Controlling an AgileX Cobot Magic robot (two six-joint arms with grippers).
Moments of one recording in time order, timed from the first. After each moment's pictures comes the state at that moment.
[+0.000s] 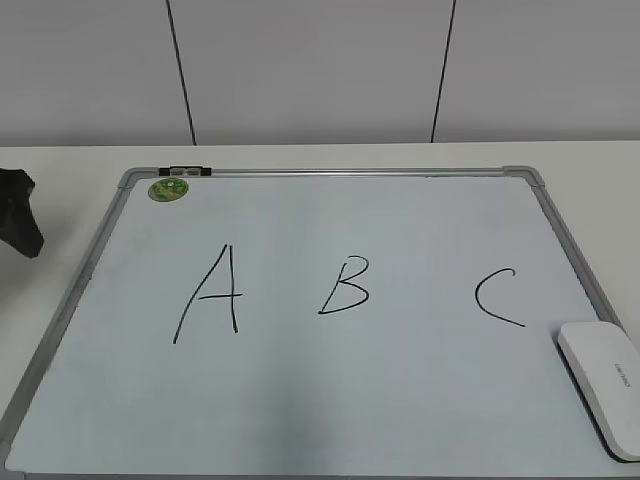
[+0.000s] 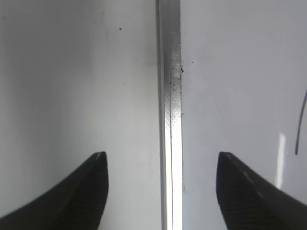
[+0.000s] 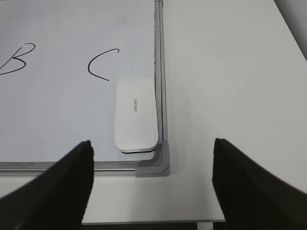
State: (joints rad) left arm 0.05 1.76 -1.22 -0.21 0.92 0.13; right arm -0.05 -0.02 -0.49 0.02 1.14 -0.06
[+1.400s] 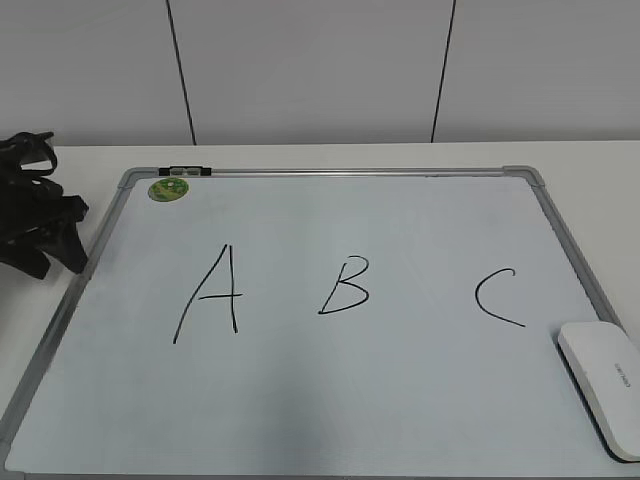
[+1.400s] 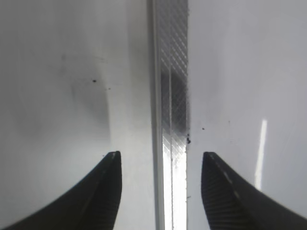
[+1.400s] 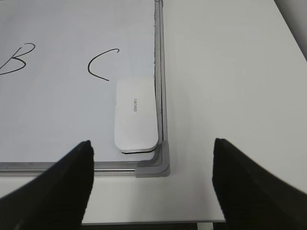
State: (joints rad) left arm 0.05 2.05 -1.39 -0.31 0.89 0.21; right arm -0.05 -0.02 -0.49 0.02 1.14 -0.06
